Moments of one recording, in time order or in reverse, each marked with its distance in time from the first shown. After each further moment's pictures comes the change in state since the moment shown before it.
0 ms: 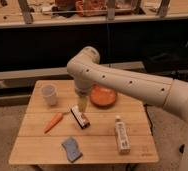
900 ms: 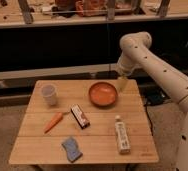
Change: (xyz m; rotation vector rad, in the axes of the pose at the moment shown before) arm 0.208 -0.123 0.001 -0.018 -0.035 0.034
